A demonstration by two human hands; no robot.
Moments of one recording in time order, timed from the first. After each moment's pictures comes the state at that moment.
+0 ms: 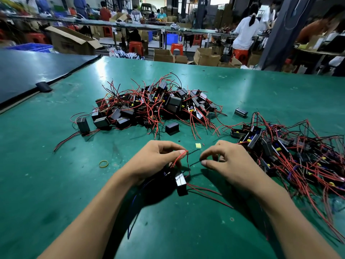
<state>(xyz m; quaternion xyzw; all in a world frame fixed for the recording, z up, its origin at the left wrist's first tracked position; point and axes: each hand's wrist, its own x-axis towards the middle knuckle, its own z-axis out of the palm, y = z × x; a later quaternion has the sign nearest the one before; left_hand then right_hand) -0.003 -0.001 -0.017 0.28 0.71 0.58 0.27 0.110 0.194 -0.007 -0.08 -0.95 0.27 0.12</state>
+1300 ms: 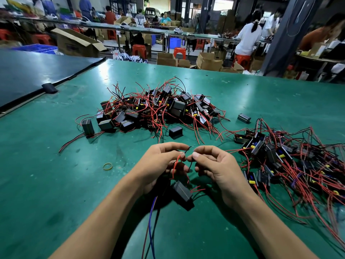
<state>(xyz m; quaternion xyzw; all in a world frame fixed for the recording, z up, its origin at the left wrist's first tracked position) 0.000 0.003 -0.020 0.16 0.58 0.72 0.34 0.098 0.149 -0.022 -0.16 -0.65 0.73 0.13</state>
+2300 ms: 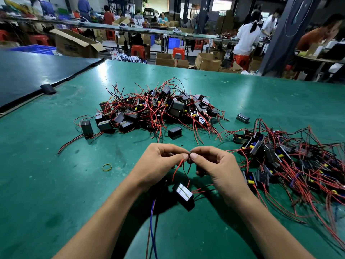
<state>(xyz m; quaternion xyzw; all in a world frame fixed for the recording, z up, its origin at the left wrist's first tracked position) 0.001 -0.003 -0.020 0.28 0.70 0.63 0.20 0.099 0.149 -0.023 -0.11 -0.72 0.66 0.19</state>
